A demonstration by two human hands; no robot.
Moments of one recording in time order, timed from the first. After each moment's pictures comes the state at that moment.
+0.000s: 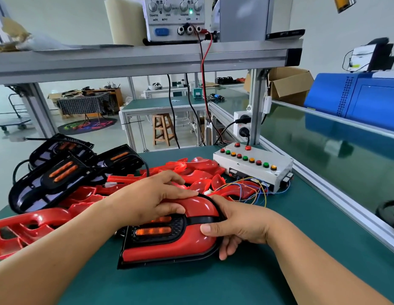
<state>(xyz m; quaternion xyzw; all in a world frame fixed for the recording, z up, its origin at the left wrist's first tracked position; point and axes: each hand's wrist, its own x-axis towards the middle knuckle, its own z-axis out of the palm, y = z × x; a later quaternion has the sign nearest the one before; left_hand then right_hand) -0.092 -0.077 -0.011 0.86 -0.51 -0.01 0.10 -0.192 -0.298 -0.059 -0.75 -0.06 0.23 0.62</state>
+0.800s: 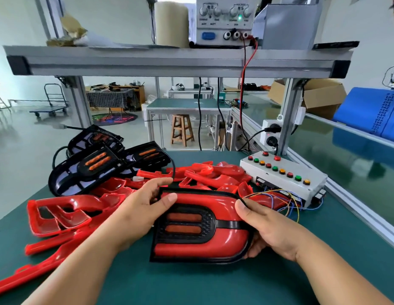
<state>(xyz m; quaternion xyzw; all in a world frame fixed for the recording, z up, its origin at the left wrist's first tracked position) -0.121 -0.021 -0.044 0.78 -0.19 -0.05 0.59 -0.189 -0.286 -0.063 -0.76 -0.01 0.11 0.64</state>
